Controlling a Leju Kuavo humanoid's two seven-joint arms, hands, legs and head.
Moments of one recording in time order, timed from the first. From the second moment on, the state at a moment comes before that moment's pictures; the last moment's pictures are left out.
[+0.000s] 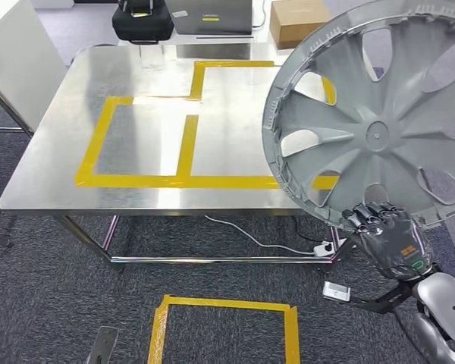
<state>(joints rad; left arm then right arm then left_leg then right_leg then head) -0.11 -0.17 1.13 -0.23 -1.14 0.46 -0.46 -0.11 -0.48 0.32 -1.70 1.28 -0.42 -0.18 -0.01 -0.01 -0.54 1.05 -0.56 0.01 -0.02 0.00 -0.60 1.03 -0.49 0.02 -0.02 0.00</state>
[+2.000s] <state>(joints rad) -0.17 -0.21 1.04 -0.23 -1.21 0.37 -0.40 -0.56 -0.10 0.62 -0.95 1.23 -0.33 -0.14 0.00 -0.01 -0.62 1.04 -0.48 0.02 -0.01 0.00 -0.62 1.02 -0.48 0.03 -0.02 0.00</state>
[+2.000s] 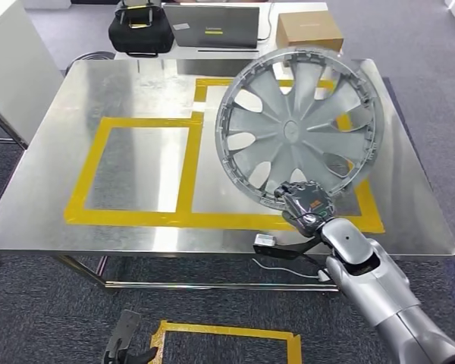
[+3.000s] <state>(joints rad) -0.16 -0.21 1.01 -0.23 -1.21 0.38 -0.36 -0.51 0.00 0.59 -0.85 1.18 -0.47 -0.16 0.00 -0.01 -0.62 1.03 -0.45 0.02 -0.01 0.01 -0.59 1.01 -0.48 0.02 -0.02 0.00</state>
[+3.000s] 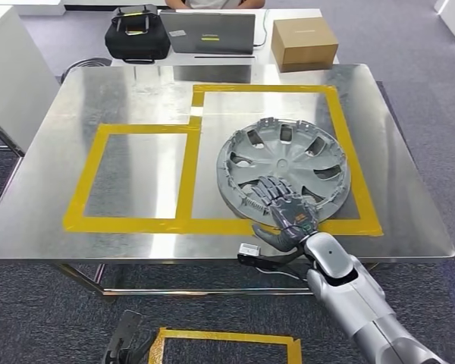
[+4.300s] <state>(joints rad) -0.09 -0.17 1.11 -0.23 -1.05 0.44 -0.38 0.17 0.00 -0.01 -1.85 0.19 -0.31 -0.36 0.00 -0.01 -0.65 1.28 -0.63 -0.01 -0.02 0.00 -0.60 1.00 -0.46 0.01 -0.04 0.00</state>
